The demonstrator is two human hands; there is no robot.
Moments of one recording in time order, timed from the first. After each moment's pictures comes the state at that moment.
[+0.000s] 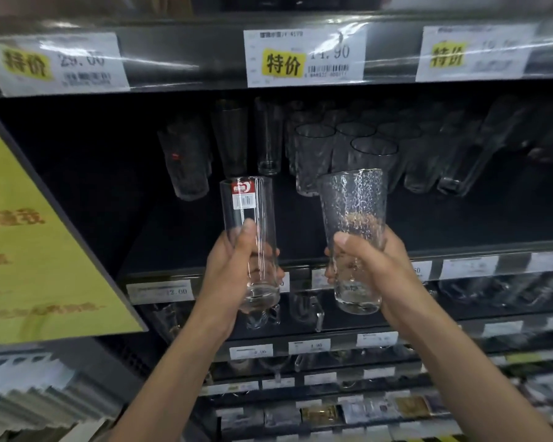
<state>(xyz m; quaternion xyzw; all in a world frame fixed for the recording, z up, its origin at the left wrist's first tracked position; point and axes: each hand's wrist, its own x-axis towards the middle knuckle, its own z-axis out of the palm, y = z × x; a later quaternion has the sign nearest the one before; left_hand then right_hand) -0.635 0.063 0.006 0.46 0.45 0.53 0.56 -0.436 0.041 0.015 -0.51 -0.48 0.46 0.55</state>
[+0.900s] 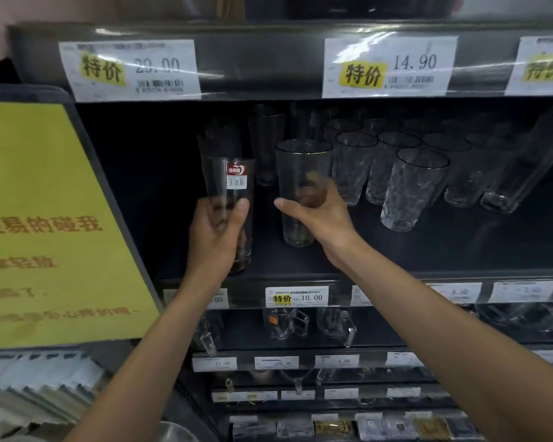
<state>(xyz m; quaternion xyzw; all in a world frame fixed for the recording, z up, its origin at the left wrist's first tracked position) -0.706 0.134 0.007 0.54 0.49 0.60 0.33 -0.531 0.168 0.017 -0.50 -0.53 0.41 0.55</state>
